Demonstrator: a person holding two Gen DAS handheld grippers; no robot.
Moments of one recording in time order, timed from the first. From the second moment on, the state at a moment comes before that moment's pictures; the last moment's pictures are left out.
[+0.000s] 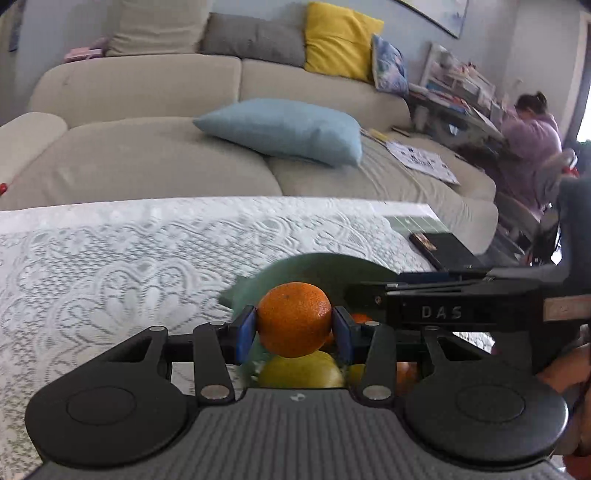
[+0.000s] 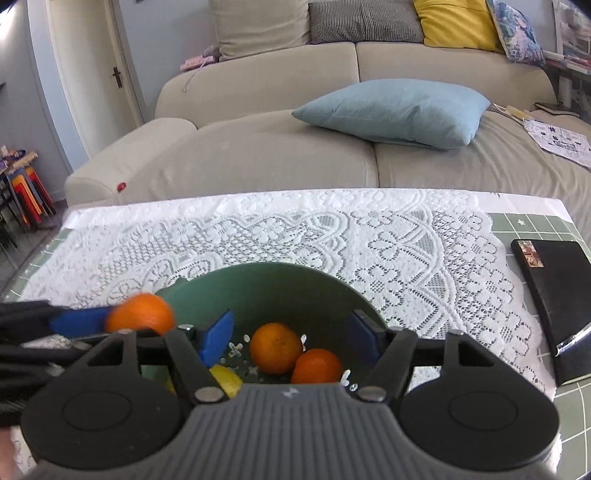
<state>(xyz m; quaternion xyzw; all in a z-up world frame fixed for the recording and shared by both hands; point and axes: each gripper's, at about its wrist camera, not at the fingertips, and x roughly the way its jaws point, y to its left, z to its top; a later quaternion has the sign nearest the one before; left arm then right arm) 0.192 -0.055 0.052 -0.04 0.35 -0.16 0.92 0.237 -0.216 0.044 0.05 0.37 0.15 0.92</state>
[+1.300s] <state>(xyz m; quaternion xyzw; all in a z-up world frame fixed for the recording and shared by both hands) 0.208 -0.072 0.032 0.01 0.36 -0.14 0.92 0.233 -0.234 0.040 0.09 0.37 0.17 0.91</state>
